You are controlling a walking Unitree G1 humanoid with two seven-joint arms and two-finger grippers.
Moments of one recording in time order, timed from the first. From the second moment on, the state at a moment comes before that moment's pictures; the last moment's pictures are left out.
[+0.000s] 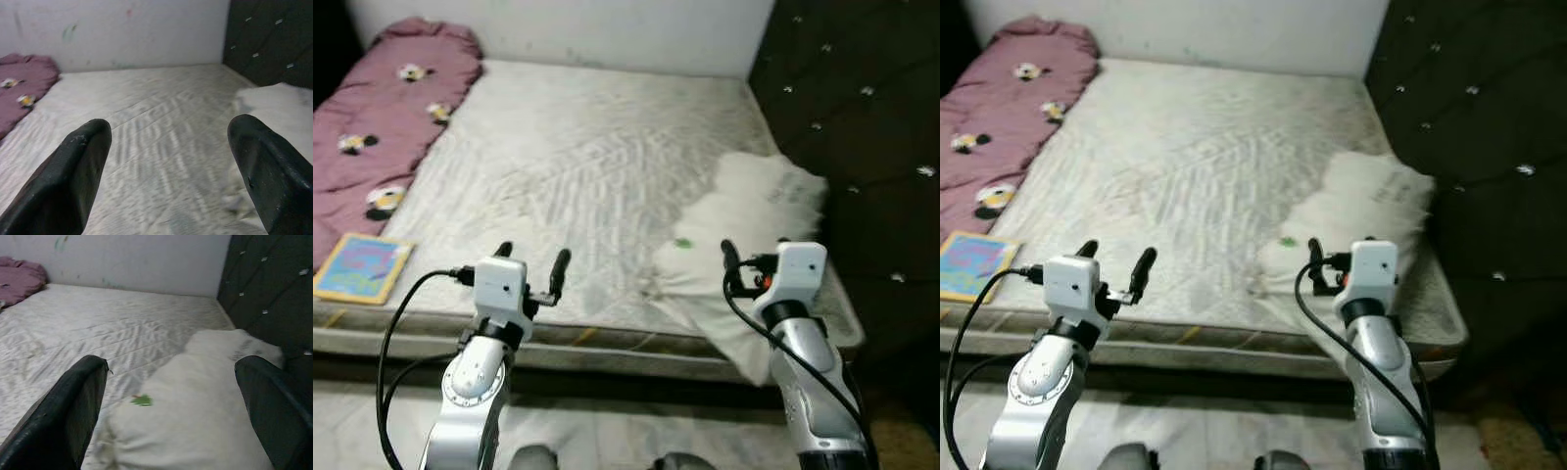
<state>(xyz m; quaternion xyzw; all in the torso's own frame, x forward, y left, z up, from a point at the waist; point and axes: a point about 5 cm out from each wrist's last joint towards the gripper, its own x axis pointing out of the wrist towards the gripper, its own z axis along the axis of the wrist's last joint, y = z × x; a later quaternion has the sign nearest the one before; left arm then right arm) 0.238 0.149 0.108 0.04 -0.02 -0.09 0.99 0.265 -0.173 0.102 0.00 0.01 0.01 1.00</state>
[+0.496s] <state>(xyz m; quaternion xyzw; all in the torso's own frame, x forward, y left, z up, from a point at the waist) 0.238 0.153 0.111 0.04 -0.03 -0.10 0.99 0.266 -0.166 0.103 0.00 0.01 0.02 1.00</state>
